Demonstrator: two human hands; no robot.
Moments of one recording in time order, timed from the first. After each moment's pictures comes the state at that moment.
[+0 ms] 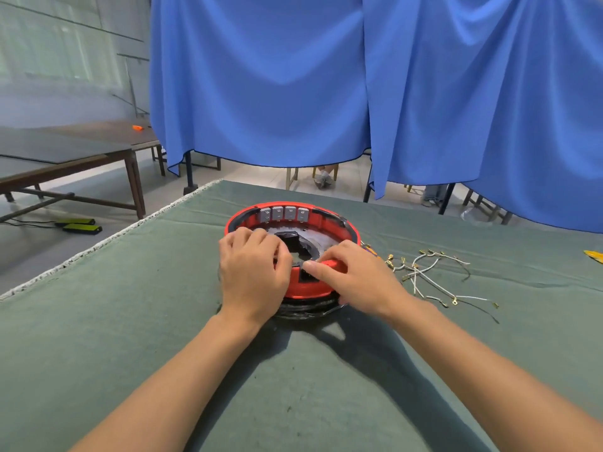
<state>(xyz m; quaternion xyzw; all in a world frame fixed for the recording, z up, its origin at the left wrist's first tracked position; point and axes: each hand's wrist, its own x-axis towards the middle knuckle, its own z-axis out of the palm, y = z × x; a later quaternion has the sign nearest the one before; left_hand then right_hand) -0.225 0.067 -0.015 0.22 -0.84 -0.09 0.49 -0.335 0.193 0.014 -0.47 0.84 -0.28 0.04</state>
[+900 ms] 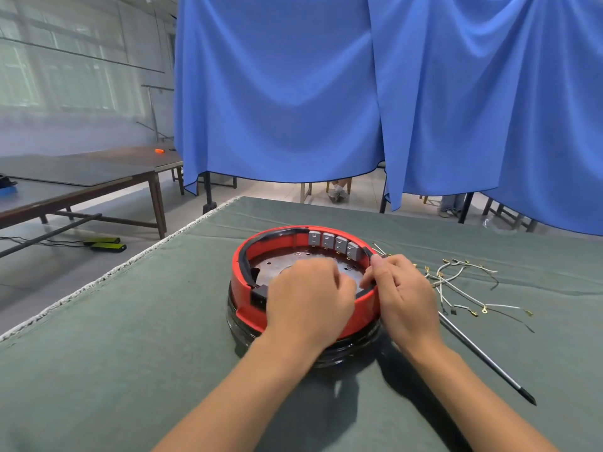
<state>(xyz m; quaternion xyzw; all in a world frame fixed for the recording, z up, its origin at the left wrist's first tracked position) -0.208 0.112 0.011 0.24 -0.88 -0.09 0.40 -0.318 0.202 -0.018 -0.36 0.76 -0.51 -0.16</state>
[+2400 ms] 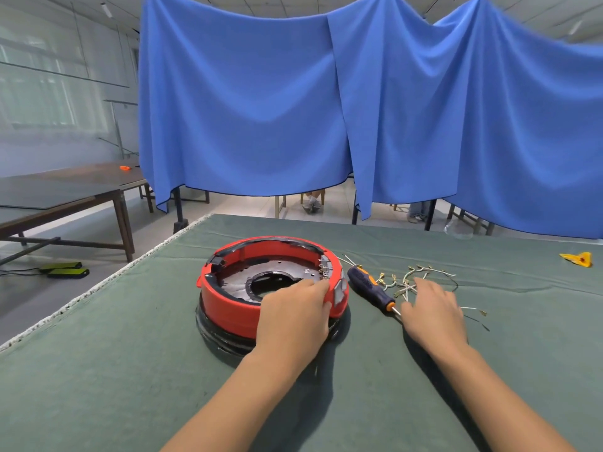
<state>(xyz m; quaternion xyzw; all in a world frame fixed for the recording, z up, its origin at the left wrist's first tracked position) -0.225 0.113 -0.001 0.17 -0.93 0.00 0.34 -0.375 0.258 -0.018 -0.15 0.96 -0.21 -0.09</state>
